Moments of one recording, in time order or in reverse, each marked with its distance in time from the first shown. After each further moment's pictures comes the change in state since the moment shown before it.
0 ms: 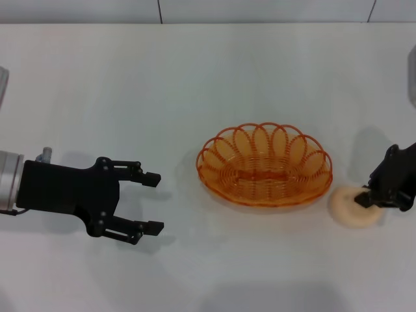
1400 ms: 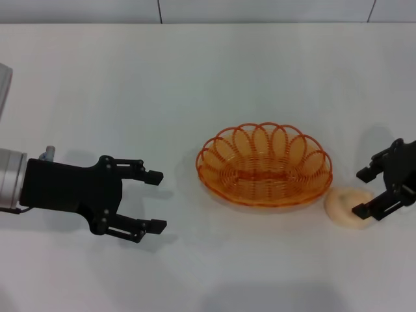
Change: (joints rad) left arm -0.011 0.000 -0.002 -0.017 0.000 -0.008 -0.001; right arm 0.000 0.003 0.054 0.001 -0.005 -0.014 -0.023
